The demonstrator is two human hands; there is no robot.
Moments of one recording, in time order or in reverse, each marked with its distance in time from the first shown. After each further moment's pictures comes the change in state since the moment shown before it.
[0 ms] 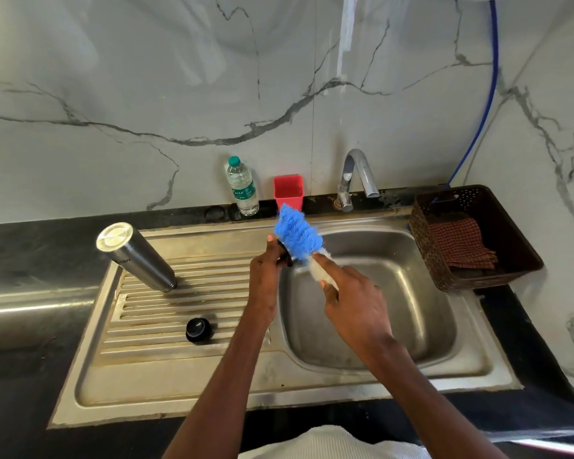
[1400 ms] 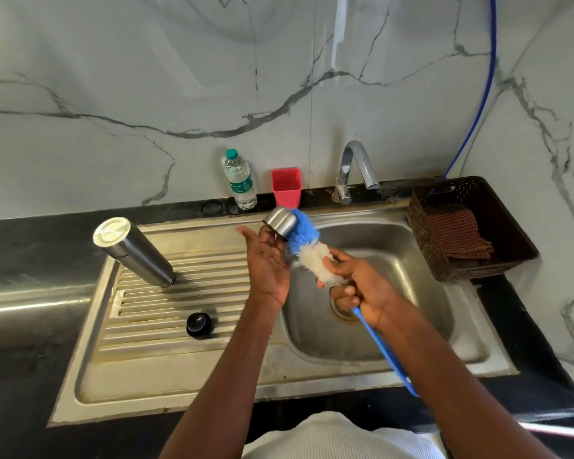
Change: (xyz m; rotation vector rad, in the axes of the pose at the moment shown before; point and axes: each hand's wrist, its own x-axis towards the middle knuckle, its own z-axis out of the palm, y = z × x) left_hand -0.004 0.020 0.008 -0.467 -0.032 0.014; right_hand 0.034 0.013 -0.013 1.367 -0.515 0.661
